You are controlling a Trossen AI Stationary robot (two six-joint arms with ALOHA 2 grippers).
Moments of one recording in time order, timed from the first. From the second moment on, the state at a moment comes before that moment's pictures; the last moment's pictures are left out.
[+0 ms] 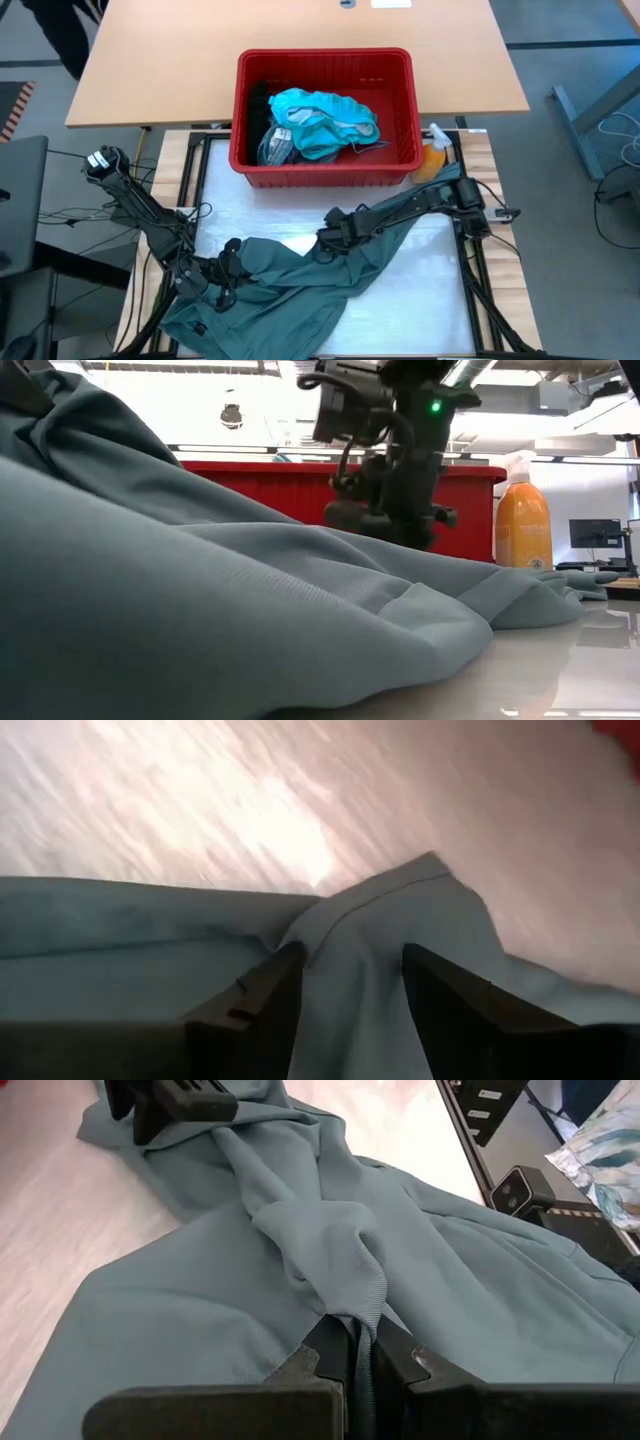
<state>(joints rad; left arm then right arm) -0.84 1.10 0.56 -0.10 -0.58 -0.63 0.16 2.01 1.38 -0.78 0.41 0.88</state>
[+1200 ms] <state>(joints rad) -0.74 1.07 0.61 0.09 -0.71 -0.35 0.53 1.35 0.73 -1.07 1.33 1.84</state>
